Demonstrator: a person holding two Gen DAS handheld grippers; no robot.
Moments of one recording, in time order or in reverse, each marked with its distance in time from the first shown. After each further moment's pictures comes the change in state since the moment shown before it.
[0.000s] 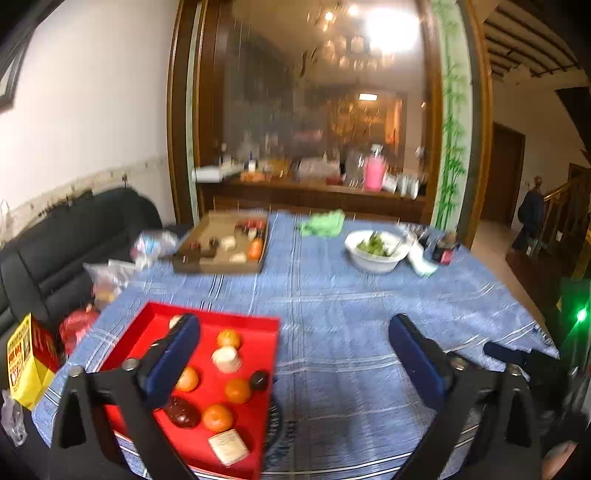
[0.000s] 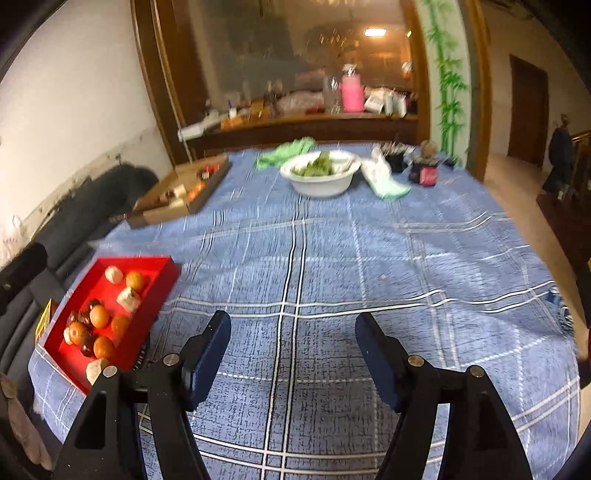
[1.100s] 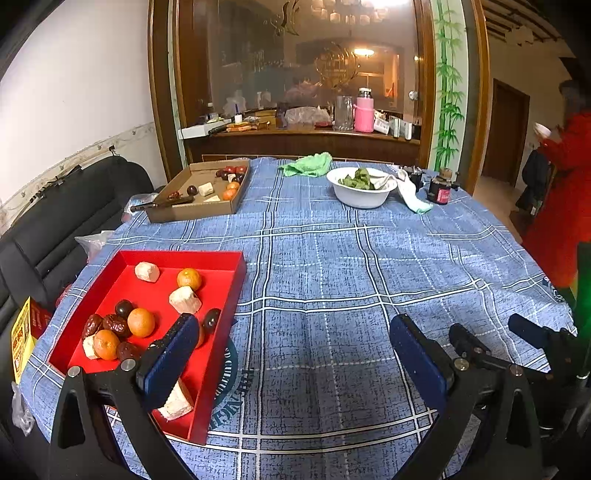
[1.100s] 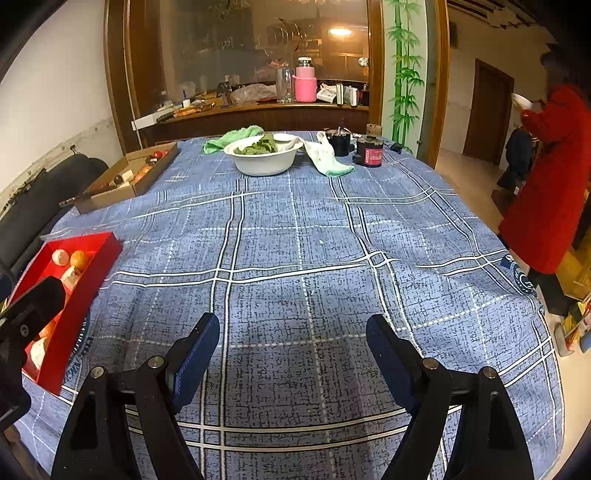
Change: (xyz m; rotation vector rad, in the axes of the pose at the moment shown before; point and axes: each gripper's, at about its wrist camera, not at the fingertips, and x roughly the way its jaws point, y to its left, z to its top) left arm 0.047 -0.043 -0.050 0.046 0.217 0.027; right arm 0.008 -0.023 -0.035 0.011 0.046 -0.206
